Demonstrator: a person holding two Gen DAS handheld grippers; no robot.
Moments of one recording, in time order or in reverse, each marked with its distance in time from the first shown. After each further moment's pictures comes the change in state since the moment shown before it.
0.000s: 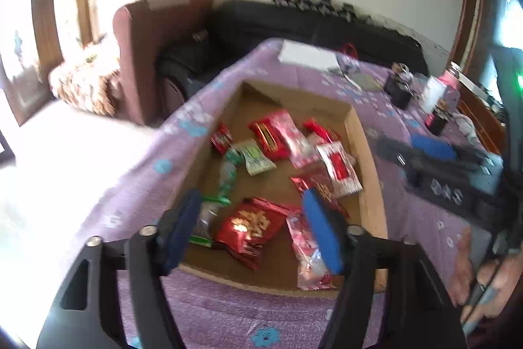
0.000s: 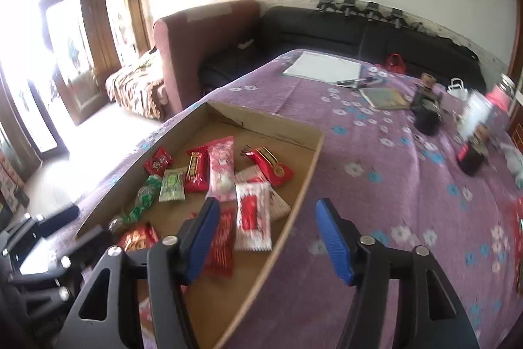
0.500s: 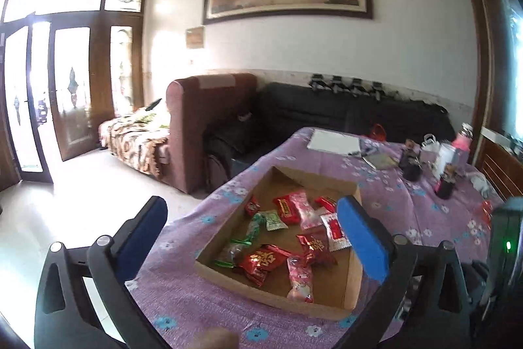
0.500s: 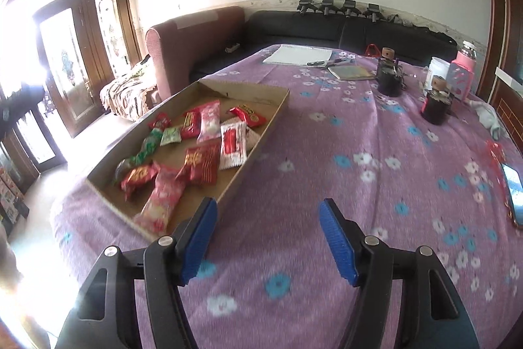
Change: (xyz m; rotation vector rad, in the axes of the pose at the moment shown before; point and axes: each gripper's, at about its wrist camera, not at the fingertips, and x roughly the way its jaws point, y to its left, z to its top) left arm -0.099 -0.025 -0.014 -0.084 -0.373 0.204; right arm -0.069 -0.019 -0.090 0.047 -0.034 -0.029
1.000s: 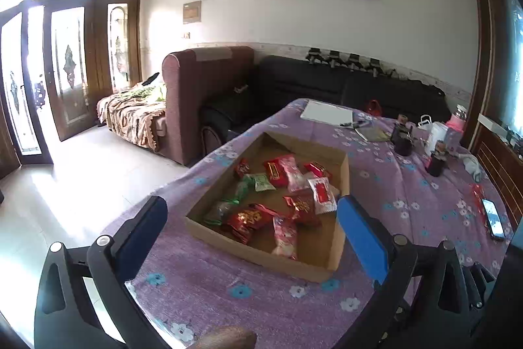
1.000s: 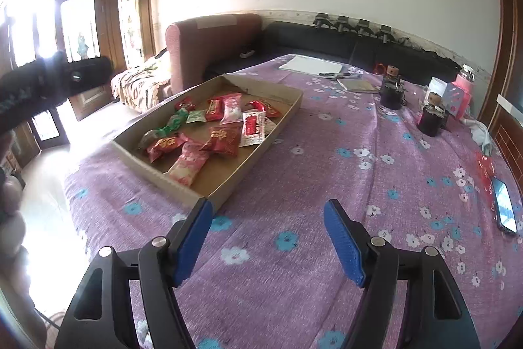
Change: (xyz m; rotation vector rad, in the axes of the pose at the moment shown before) left arm -0.014 -0.017 -0.020 0.017 0.149 -0.044; right arm -0.042 0.021 -0.035 -0.115 -0.048 0.003
